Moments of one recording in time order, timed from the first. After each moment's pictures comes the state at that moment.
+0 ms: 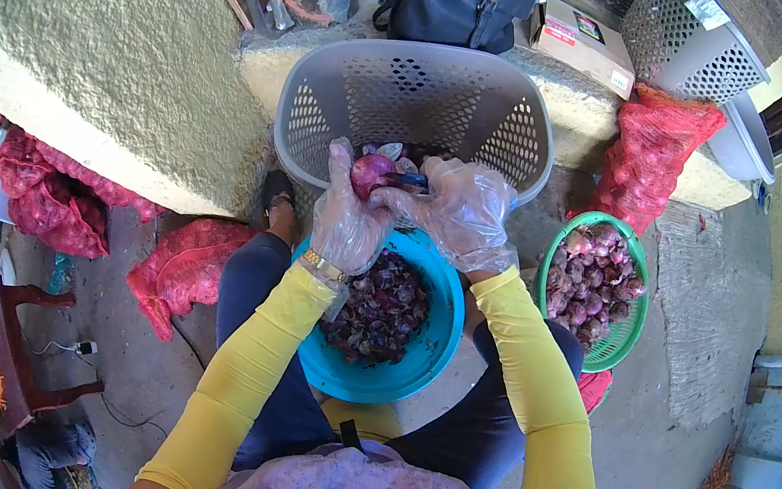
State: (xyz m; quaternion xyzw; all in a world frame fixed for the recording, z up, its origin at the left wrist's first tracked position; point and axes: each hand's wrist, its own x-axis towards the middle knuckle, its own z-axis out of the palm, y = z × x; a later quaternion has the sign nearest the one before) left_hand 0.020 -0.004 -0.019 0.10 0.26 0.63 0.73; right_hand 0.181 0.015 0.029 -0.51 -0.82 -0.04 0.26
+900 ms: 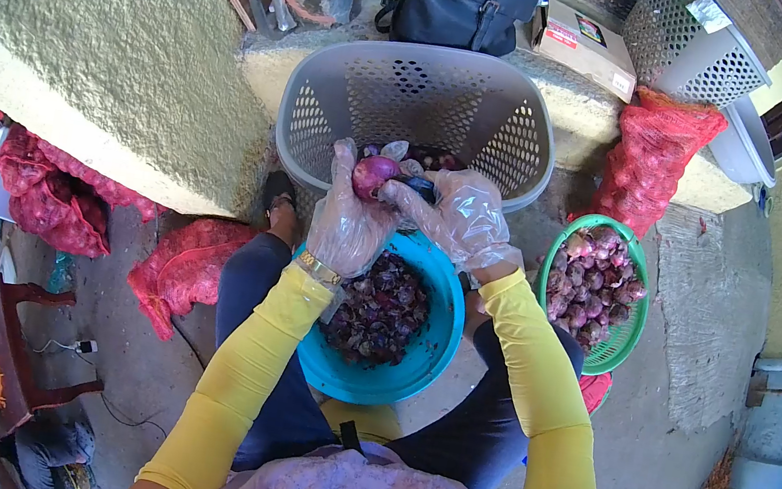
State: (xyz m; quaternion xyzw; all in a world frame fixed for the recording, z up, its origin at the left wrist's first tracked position) left_hand 0.017 -0.005 -0.014 0.10 0.16 0.60 0.78; right_hand 0.190 0.013 0.040 -0.50 -0.82 0.15 0.24
